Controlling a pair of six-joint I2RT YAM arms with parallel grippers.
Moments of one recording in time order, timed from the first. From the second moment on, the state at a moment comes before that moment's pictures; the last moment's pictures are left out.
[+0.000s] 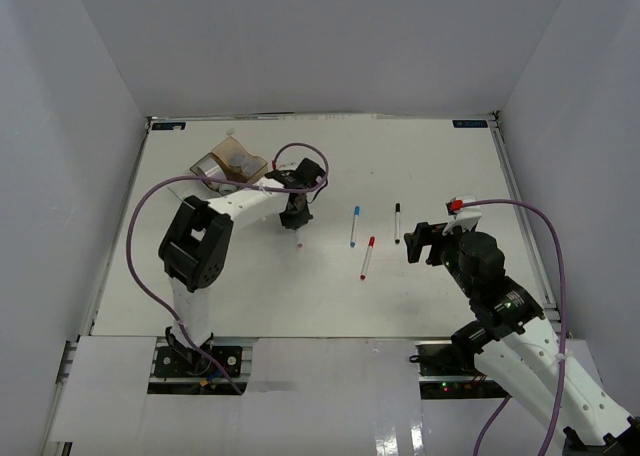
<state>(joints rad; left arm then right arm) -0.65 1.98 1.43 -0.68 -0.33 -0.84 0.57 0.49 0.53 -0.36 0.23 0.21</state>
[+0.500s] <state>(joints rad) -0.10 1.61 1.35 -0.69 -0.29 -0.70 0.57 0.49 0.53 -0.36 0.23 0.21</state>
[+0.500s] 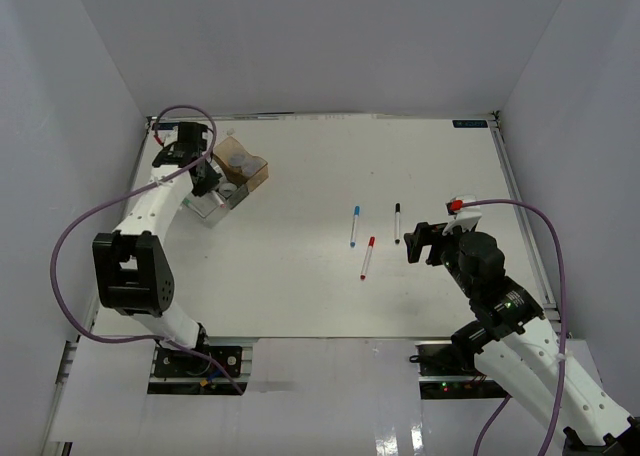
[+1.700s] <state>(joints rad) 0.13 1.78 1.41 -0.63 -0.11 -0.65 0.57 0.49 0.53 -0.36 0.22 0.21</state>
